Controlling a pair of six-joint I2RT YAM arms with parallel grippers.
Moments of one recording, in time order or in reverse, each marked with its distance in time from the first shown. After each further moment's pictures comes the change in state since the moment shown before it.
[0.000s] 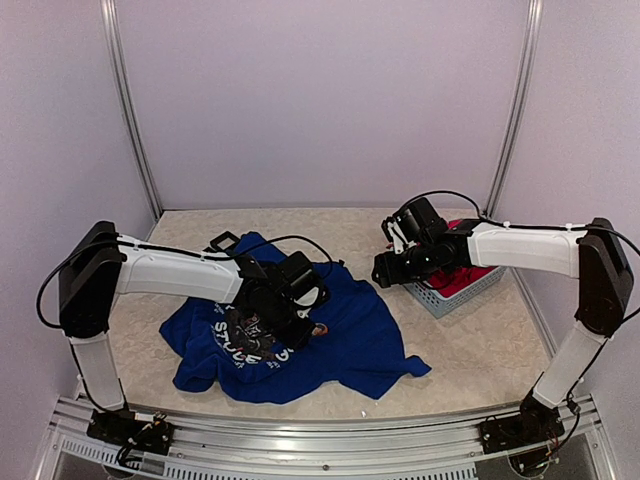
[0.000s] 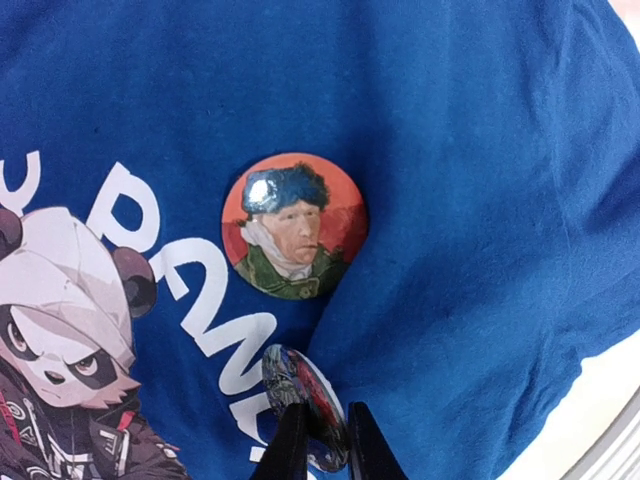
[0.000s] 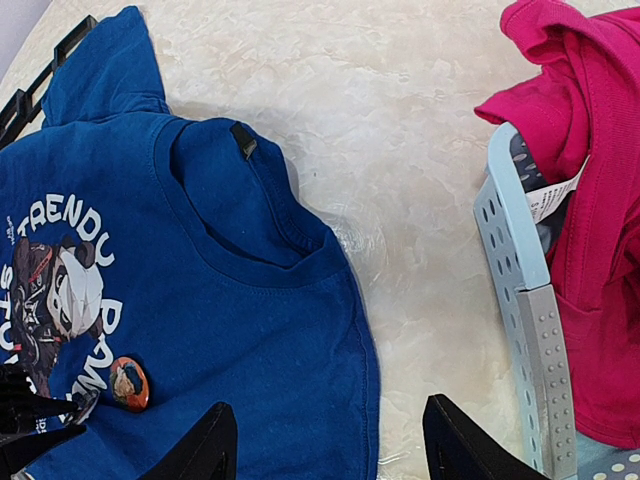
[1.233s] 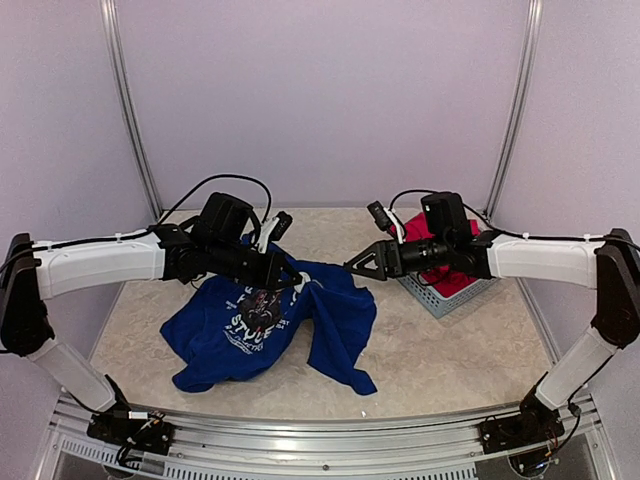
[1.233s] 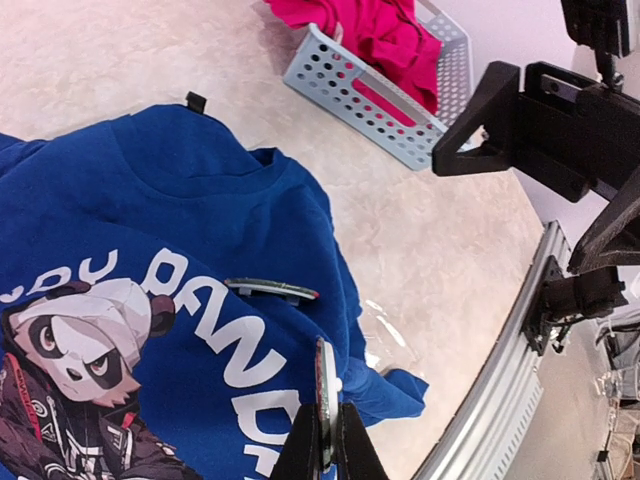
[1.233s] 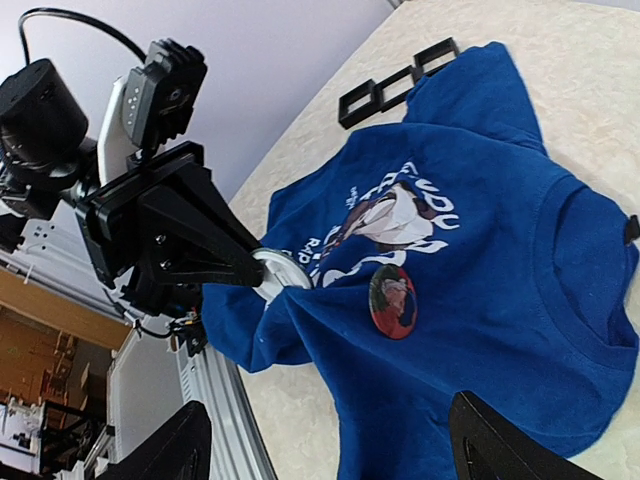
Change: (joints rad) left arm 0.215 -0.364 -0.152 0.310 0.304 -0.184; right arm -0.061 -0.121 -0.175 0.452 -0.784 0.034
